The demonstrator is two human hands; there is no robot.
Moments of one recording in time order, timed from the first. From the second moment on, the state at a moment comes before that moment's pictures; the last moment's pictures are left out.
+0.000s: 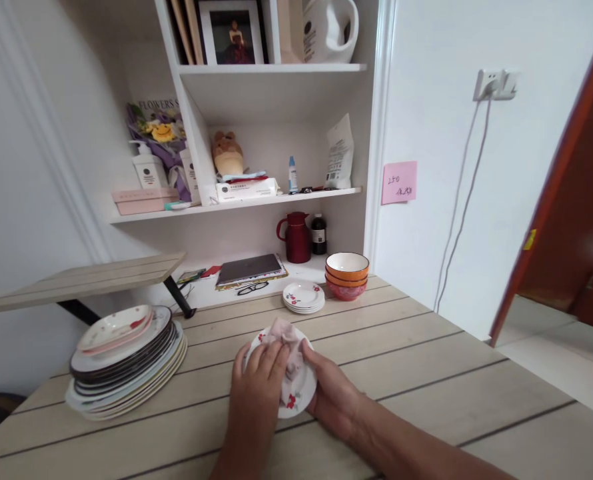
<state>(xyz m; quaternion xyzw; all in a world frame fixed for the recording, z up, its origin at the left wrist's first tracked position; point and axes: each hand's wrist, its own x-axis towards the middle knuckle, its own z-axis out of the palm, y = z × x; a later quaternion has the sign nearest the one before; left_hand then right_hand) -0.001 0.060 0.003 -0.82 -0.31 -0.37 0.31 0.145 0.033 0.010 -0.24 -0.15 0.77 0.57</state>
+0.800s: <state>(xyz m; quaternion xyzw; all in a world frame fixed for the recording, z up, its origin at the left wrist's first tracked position) 0.014 0.046 -0.010 -0.77 -0.42 -0.39 0.29 0.151 0.035 0.012 -0.23 -0.14 0.76 0.59</state>
